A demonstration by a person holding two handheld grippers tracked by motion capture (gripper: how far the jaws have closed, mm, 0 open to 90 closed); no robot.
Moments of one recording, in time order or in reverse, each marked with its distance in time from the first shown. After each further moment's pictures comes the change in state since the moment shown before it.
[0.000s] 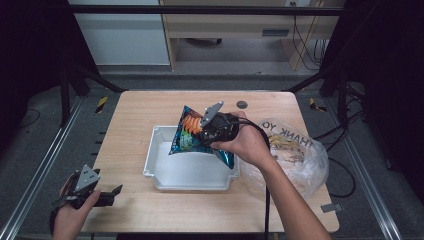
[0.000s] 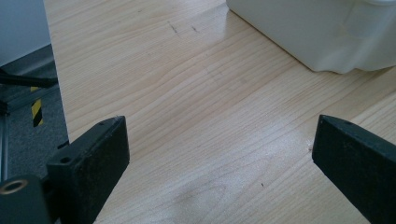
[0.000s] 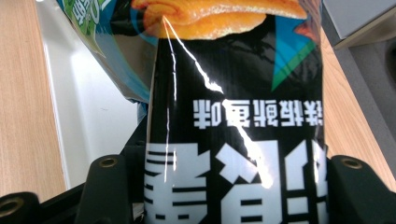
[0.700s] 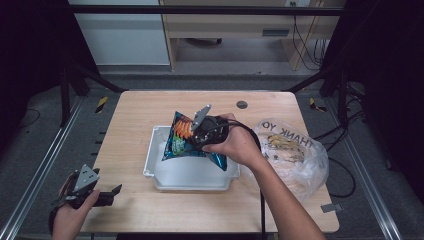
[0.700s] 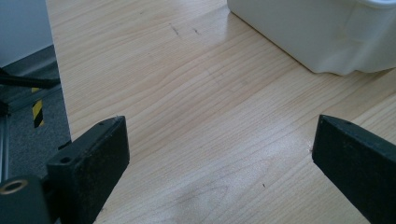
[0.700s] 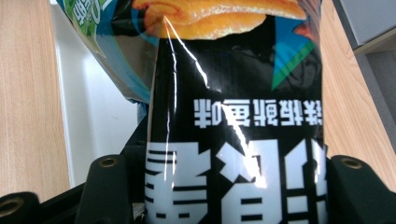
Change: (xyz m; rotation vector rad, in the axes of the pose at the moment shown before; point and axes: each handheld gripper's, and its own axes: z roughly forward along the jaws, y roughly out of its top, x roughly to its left) left arm 0.001 0.000 -0.001 -0.004 0.000 -0.001; right arm 0.009 0.015 0.019 0.012 0.047 -0.041
